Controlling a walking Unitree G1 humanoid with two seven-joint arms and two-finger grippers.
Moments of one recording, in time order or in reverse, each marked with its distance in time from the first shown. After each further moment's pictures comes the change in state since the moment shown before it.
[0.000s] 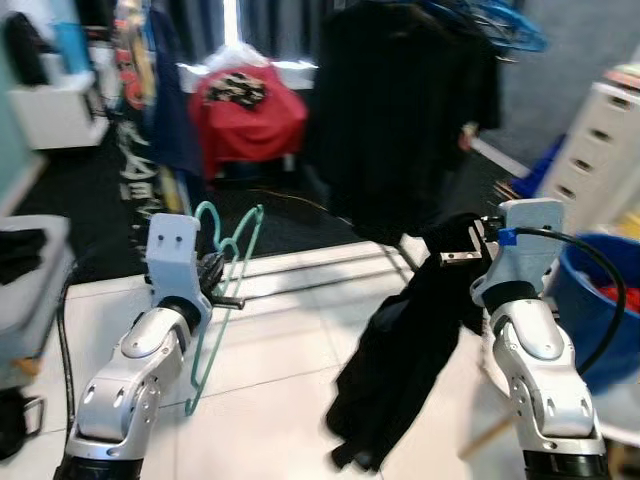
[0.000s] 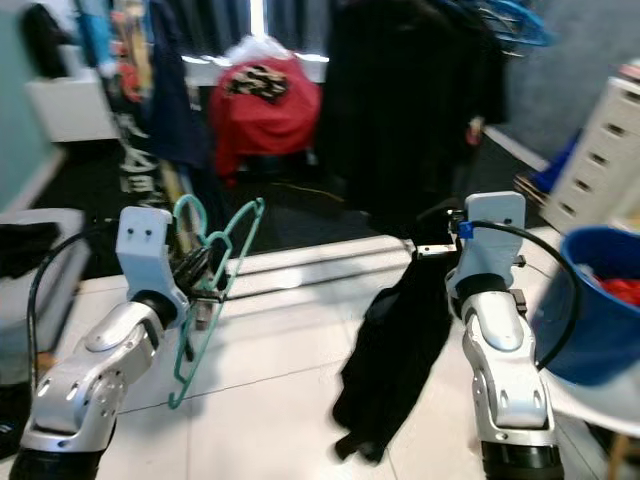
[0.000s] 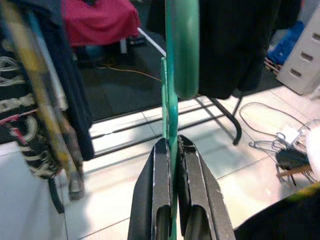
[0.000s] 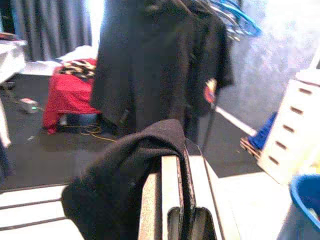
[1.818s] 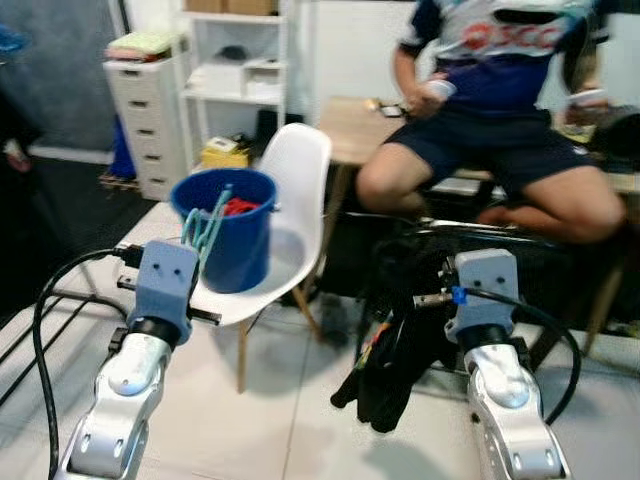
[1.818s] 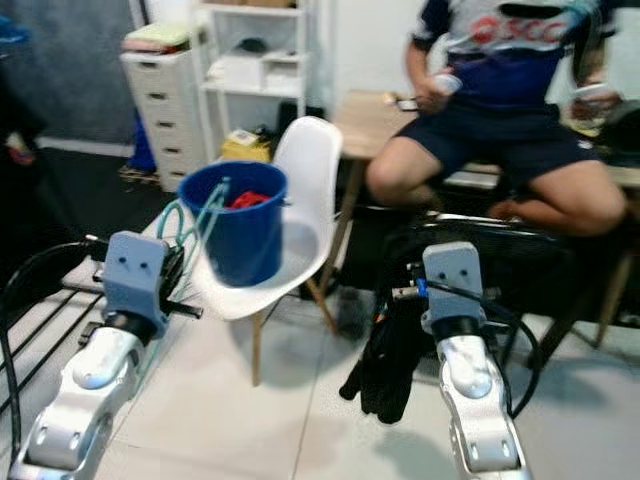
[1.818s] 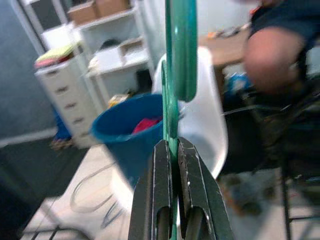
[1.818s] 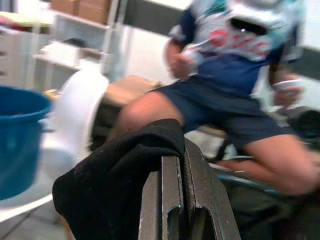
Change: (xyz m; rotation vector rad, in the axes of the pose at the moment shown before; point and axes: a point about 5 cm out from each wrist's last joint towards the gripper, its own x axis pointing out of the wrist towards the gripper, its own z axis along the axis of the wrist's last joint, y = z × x) left arm -0.019 0.015 -0.008 0.336 -0.204 0.098; right arm -0.029 0.023 -0.034 -0.127 -0.037 0.022
